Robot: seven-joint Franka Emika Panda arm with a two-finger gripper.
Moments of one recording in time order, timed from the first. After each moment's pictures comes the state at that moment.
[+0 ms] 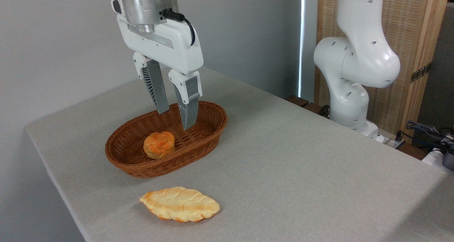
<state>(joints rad) -0.02 0.02 -0.03 -1.59 -0.05 1.64 0.66</state>
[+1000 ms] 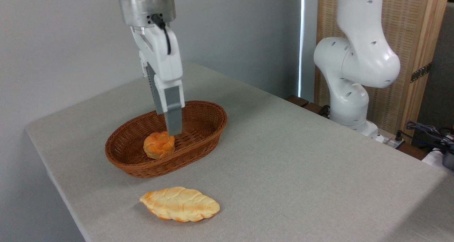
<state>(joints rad) -0.02 0.03 -0.03 -1.62 -0.06 1.72 1.03</state>
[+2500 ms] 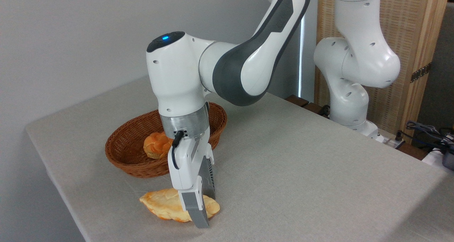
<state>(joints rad) -0.02 0.10 0.03 -2.05 0.15 2.21 1.48</state>
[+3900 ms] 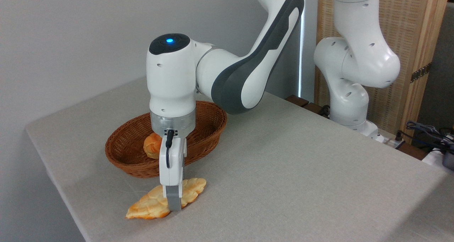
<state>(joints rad) -0.02 0.12 -0.01 -2.05 -0.14 2.31 1.48</state>
